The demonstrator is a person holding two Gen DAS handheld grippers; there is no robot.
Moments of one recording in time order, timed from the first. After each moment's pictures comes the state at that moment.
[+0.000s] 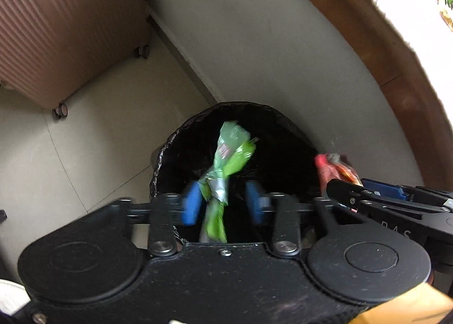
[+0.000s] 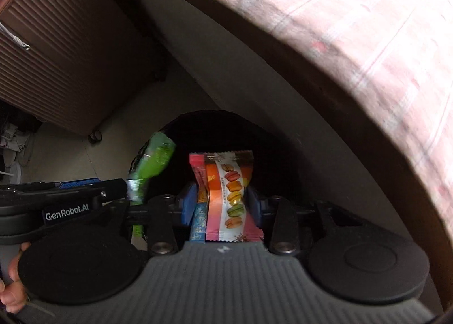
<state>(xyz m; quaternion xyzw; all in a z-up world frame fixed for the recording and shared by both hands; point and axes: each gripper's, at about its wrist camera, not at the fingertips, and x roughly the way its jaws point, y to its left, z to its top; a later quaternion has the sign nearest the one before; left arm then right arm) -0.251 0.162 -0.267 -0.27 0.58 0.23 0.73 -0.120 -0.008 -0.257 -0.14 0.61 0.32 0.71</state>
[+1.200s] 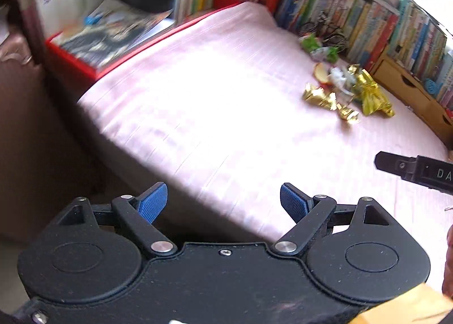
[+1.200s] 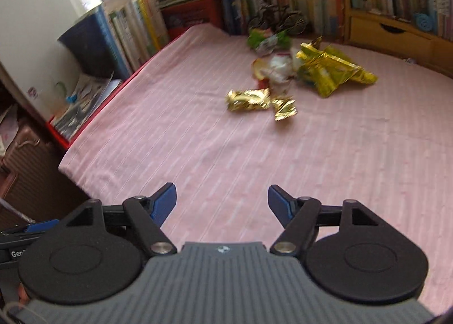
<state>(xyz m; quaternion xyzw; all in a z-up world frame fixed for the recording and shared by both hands) -0.130 0.123 -0.069 -0.14 0.45 0.12 0.87 -0.018 -0.146 -0.071 0.05 0.44 0.20 0.87</state>
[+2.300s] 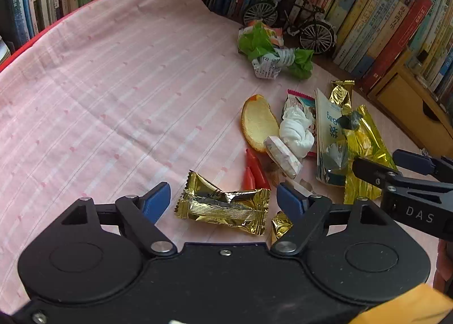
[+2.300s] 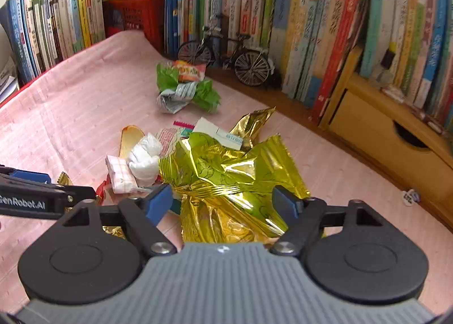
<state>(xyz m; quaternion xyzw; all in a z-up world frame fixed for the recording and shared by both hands) 0.176 0.019 -0.165 -0.17 0.49 0.10 0.85 0.245 -0.182 -0.146 -0.12 0.41 0.23 0.87</state>
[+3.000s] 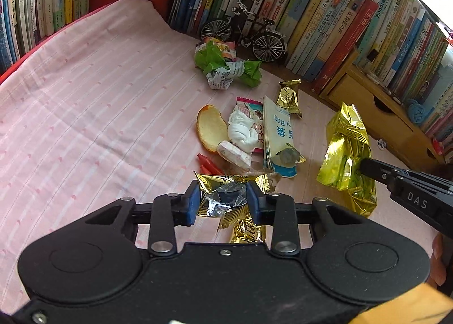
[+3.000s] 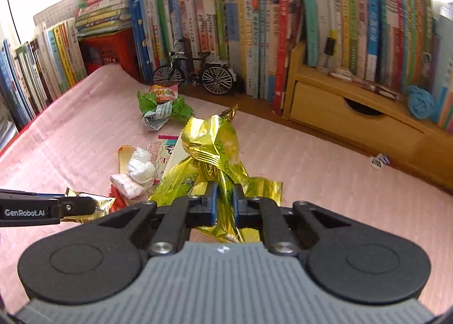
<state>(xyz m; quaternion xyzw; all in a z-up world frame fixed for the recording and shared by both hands) 0.148 0.003 -0.117 -0.17 0.46 0.03 0.87 0.205 -0.231 -0.106 -0.03 0.40 0.17 0.90</state>
